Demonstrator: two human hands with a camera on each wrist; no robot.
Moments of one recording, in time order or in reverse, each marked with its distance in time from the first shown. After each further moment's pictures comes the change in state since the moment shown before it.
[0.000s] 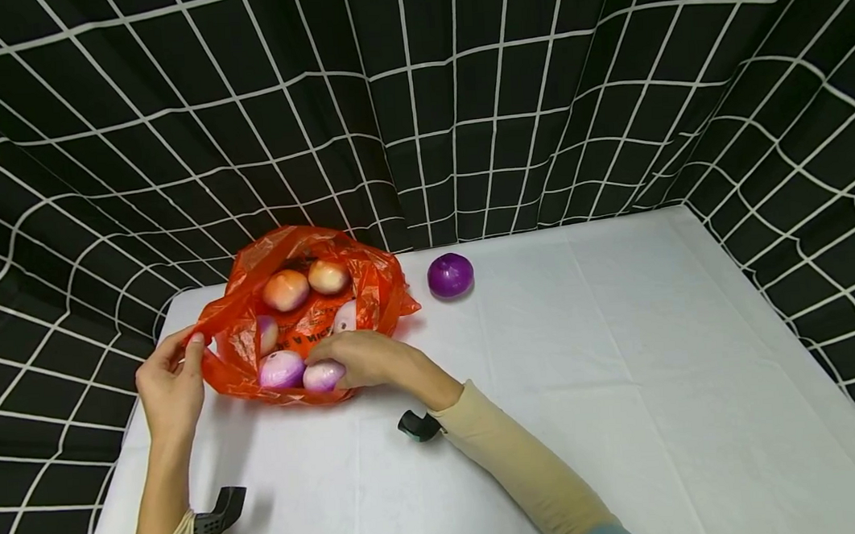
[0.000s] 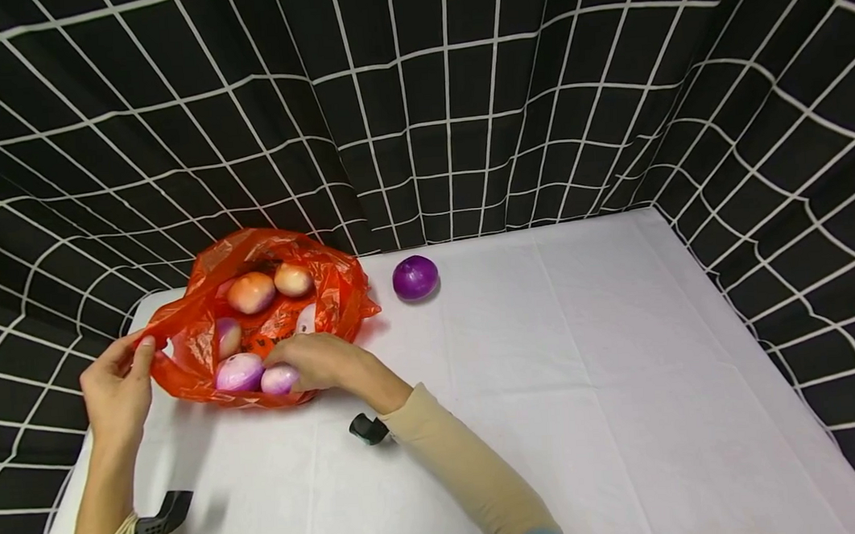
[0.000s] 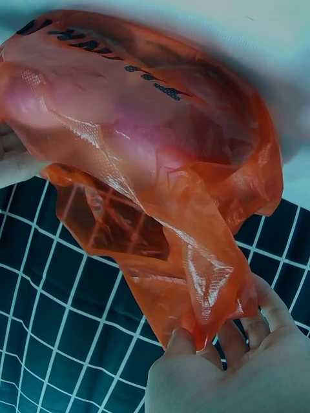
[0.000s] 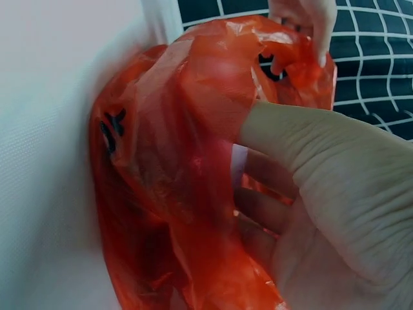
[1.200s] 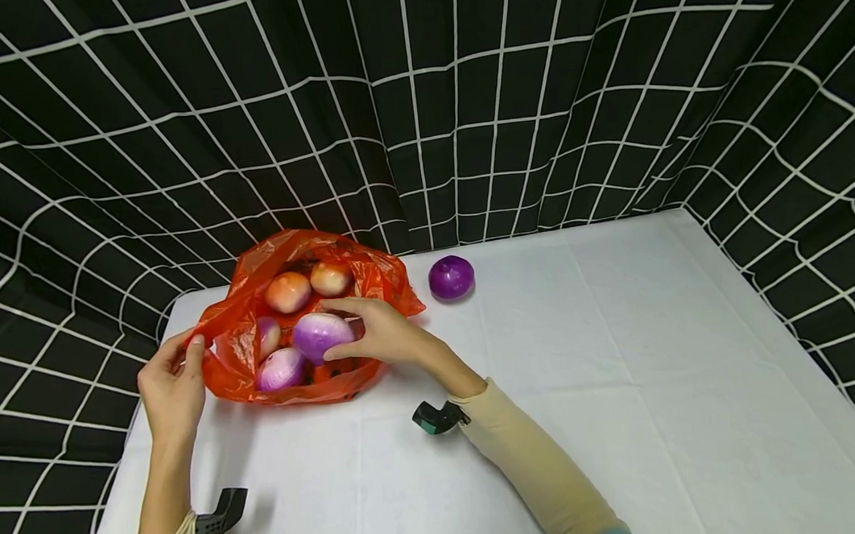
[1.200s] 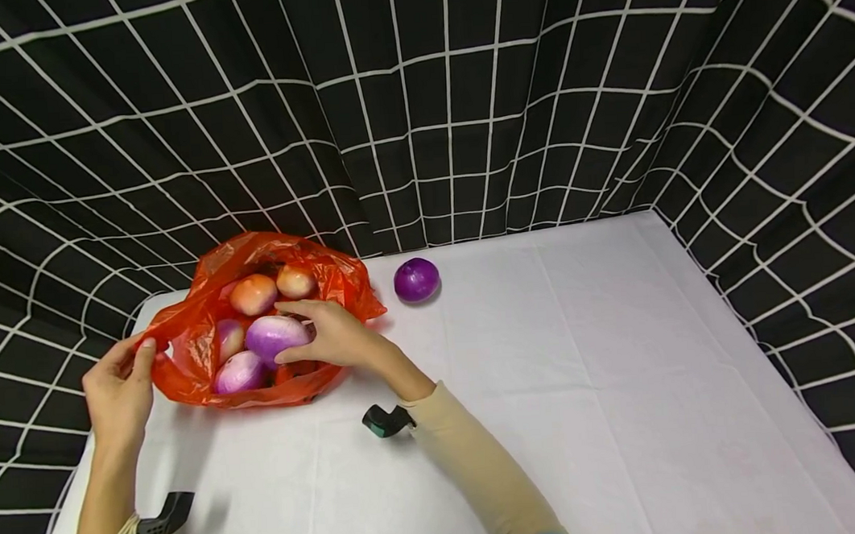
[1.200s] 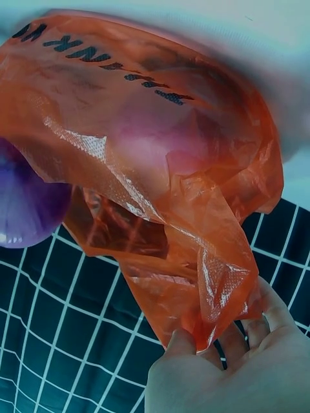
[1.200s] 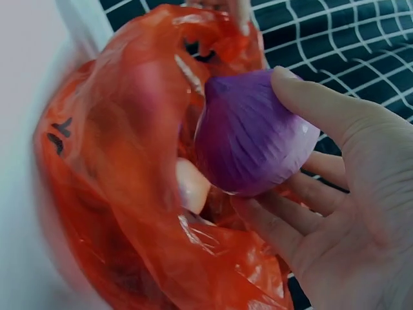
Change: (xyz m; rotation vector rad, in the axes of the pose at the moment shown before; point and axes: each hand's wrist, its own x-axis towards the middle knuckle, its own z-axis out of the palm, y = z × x) left_hand 0.000 0.000 -0.002 -0.016 0.003 -0.004; right_hand -0.017 0.013 -0.024 0.419 0.345 0.110
